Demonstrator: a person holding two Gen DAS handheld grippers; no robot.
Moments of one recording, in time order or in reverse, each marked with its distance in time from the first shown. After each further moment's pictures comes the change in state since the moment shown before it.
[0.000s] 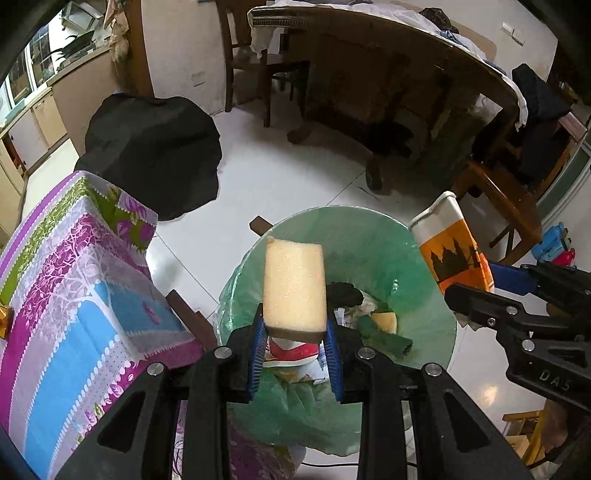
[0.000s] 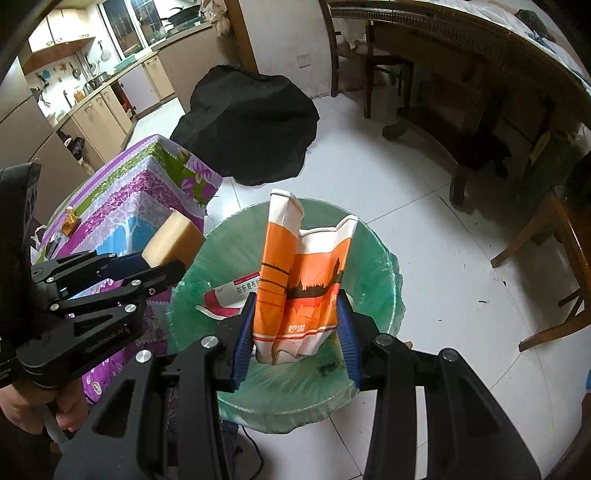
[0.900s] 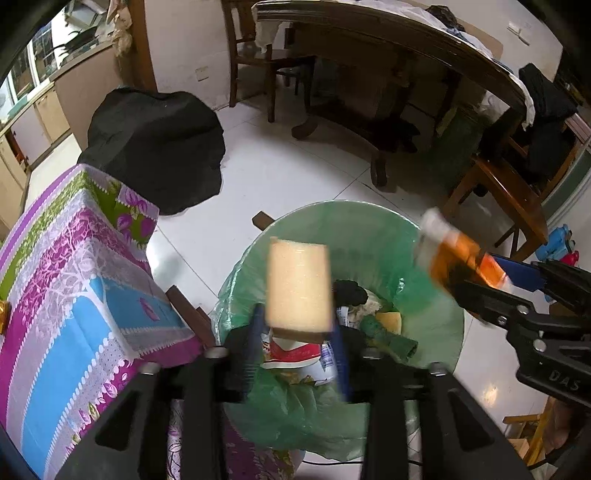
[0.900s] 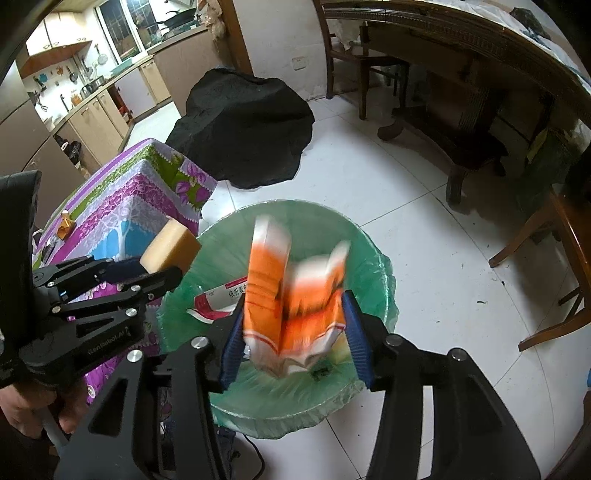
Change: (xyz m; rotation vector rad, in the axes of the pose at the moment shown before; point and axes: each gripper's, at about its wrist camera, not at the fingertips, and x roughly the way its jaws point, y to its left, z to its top) left arm 0.009 -0.003 -0.001 -0.025 0.014 0.018; right arm 0.006 -0.012 0.000 0.011 -0.010 -0.007
